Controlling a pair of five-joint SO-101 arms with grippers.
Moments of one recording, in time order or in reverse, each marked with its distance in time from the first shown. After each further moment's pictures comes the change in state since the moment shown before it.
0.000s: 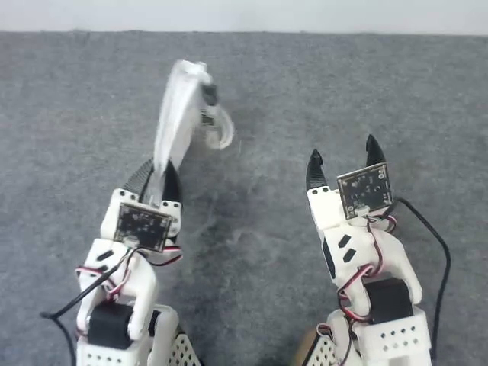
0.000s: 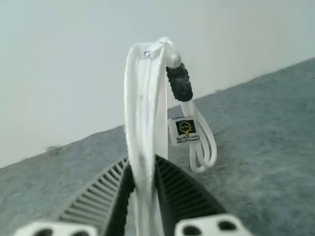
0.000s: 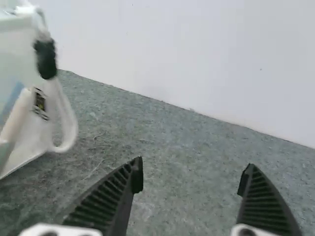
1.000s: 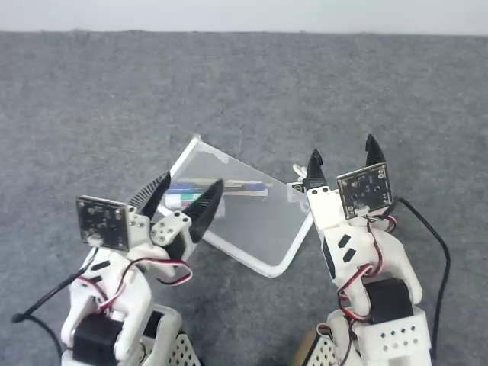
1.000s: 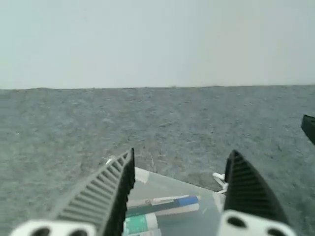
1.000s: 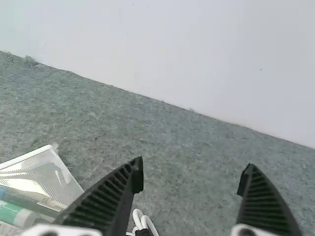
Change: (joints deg) left arm 5.5 2.3 -11.3 13.8 23.6; right arm -0.1 0.0 0.0 0.0 0.0
